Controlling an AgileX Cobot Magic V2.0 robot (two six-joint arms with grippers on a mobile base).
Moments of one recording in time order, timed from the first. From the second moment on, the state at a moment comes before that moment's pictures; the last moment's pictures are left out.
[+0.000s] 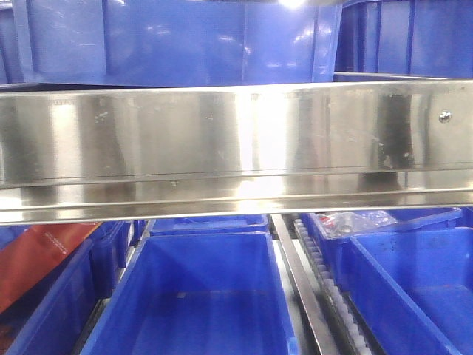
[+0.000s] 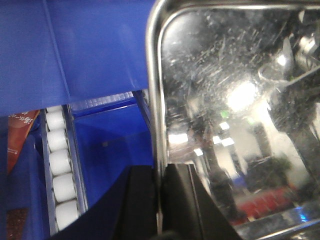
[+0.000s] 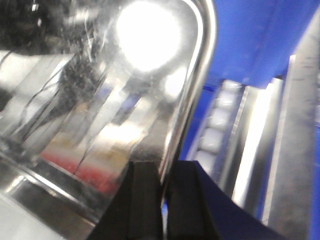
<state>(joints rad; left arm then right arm) -0.67 1.23 -1.29 0.28 0.74 -0.39 0.39 1.20 -1.19 0.17 0.69 -0.02</state>
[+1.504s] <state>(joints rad) -0.67 1.10 -1.16 0.30 0.62 -0.39 0.42 1.11 -1.06 0.19 0.52 -0.03</state>
